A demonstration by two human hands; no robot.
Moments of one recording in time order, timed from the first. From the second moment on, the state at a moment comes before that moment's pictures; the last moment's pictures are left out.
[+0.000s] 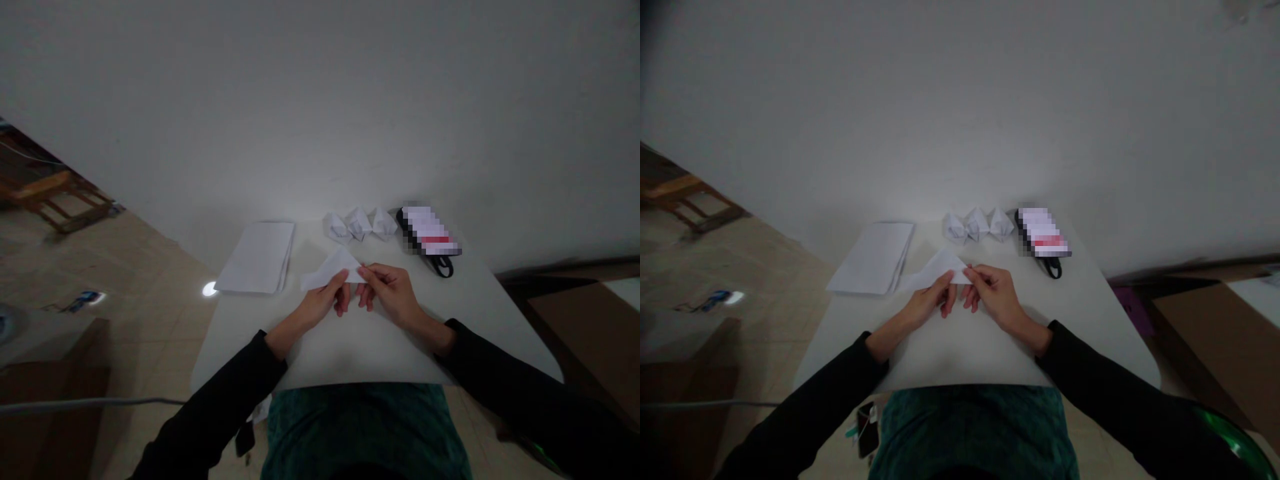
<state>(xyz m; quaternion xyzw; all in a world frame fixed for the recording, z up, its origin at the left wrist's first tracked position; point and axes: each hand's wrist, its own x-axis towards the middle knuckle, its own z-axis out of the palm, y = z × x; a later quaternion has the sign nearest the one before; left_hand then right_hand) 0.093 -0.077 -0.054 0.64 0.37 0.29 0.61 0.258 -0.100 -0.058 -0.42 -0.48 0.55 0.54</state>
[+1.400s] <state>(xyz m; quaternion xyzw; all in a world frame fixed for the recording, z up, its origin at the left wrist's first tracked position) 0.078 -0.052 -0.060 0.59 0.41 0.56 0.40 0.267 -0.090 -0.051 -0.44 -0.22 0.66 0.57</state>
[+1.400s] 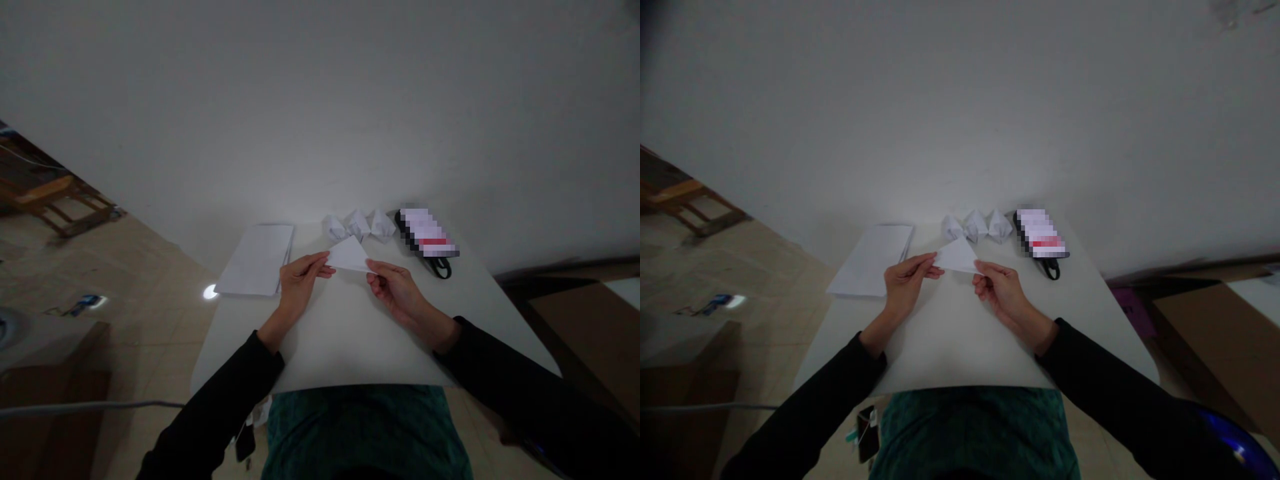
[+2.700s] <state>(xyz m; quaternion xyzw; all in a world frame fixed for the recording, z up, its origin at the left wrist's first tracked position) 0.063 -0.038 -0.066 0.66 0.35 0.35 0.57 0.288 -0.077 -0.061 -0.46 -0.54 0.46 0.53</state>
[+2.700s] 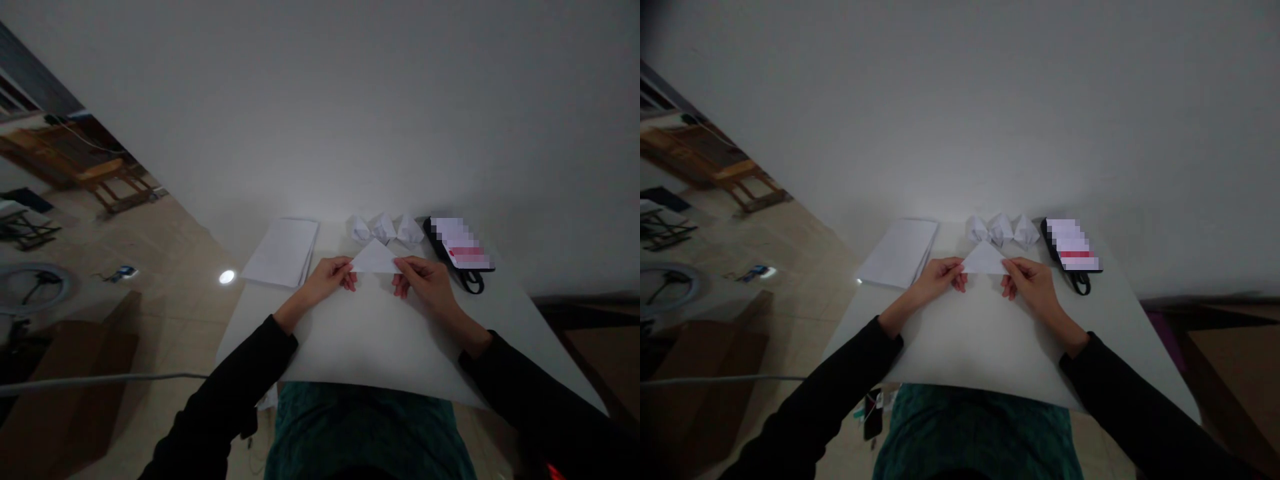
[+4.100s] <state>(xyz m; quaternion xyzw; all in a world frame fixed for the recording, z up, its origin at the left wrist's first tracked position) 0.086 -0.074 -0.061 0.59 0.30 0.49 0.57 0.264 -0.095 -0.058 -0.42 -0.34 0.69 0.47</state>
